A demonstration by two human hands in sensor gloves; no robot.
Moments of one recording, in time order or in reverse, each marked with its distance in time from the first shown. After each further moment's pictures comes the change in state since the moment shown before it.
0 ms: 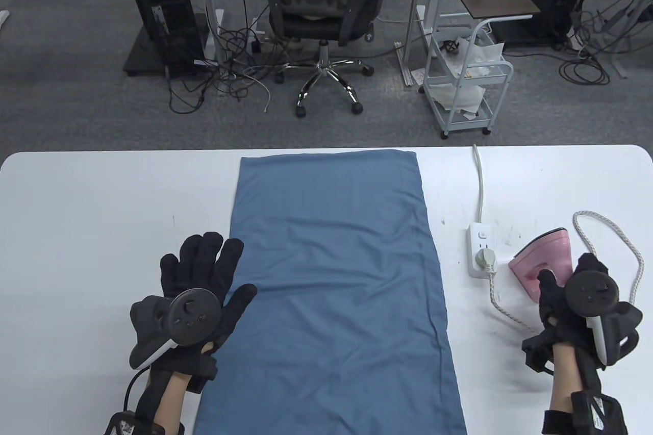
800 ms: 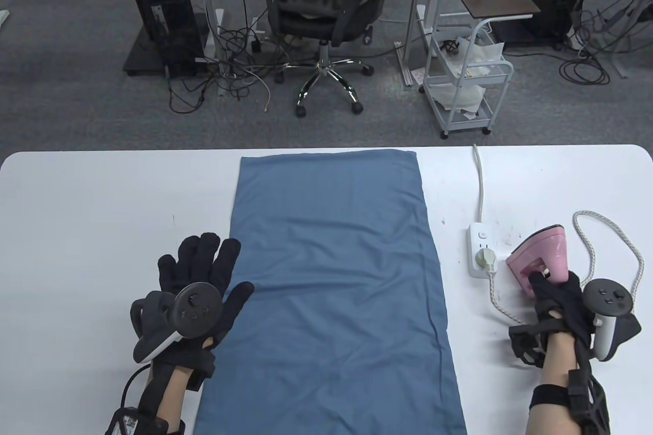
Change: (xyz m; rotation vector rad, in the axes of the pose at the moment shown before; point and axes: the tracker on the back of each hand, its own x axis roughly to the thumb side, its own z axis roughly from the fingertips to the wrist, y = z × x) left_hand -0.008 -0.009 -0.006 -0.044 0.046 -0.043; right_hand -0.039 0.059 -0.034 0.173 0.173 -0.329
